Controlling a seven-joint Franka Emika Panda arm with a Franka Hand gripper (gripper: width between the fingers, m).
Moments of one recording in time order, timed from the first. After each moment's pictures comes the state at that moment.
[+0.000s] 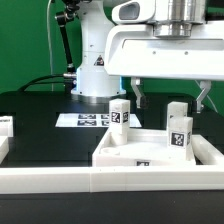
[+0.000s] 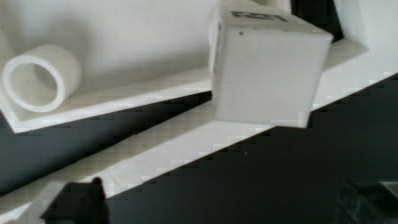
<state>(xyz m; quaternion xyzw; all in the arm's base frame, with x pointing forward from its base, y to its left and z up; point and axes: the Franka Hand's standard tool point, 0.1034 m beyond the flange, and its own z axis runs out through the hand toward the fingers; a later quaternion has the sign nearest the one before) 0.633 0.063 0.111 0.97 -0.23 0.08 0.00</state>
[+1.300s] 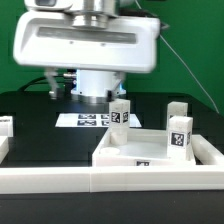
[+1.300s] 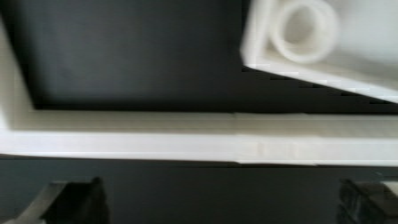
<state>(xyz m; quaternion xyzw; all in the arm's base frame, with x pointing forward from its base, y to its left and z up) 0.600 -0.088 0.119 1.00 0.01 0.09 0.03</state>
